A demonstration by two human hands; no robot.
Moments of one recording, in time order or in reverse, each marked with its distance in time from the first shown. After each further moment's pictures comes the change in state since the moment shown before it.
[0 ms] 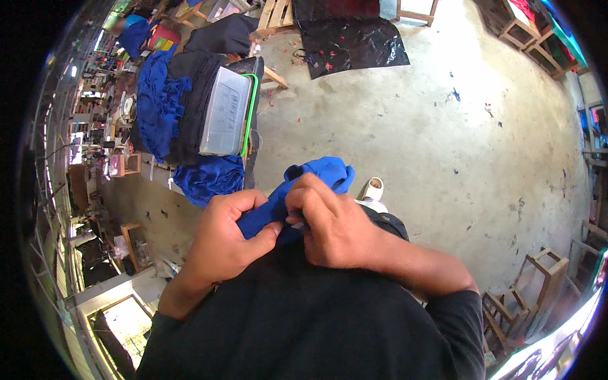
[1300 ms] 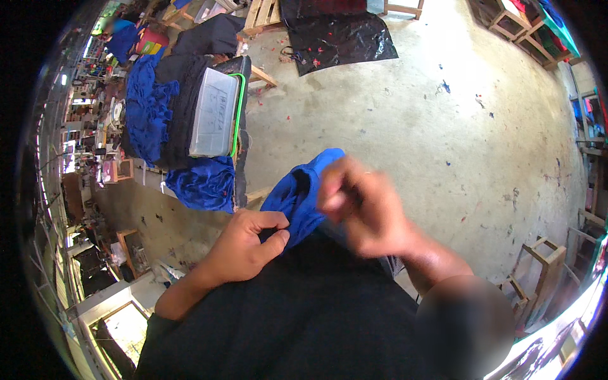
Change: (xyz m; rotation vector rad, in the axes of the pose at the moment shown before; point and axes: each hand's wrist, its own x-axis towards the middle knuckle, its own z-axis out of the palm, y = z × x) left_hand 0.001 -0.030 0.033 -0.111 -0.203 0.060; right_hand -0.022 0.004 -0.047 0.435 0.021 0.363
